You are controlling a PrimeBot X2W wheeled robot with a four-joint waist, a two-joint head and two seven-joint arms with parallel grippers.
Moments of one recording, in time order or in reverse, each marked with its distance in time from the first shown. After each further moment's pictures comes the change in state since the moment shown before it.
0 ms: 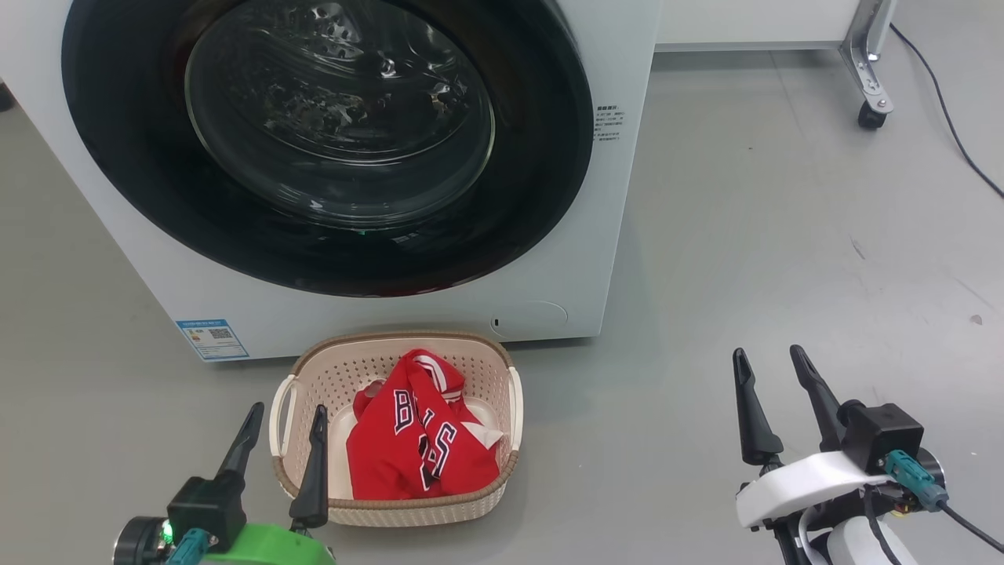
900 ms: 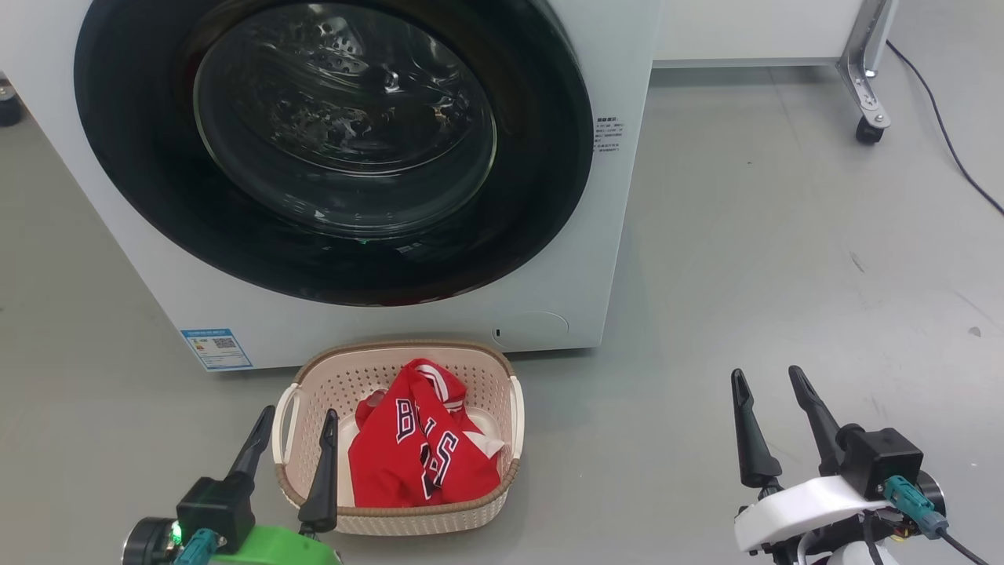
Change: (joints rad) left arm 0.014 0.003 -0.015 -0.023 -0.006 0.000 0.022; right arm 0.068 0.009 0.003 -0.057 -0.009 -0.009 0.000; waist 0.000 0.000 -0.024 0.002
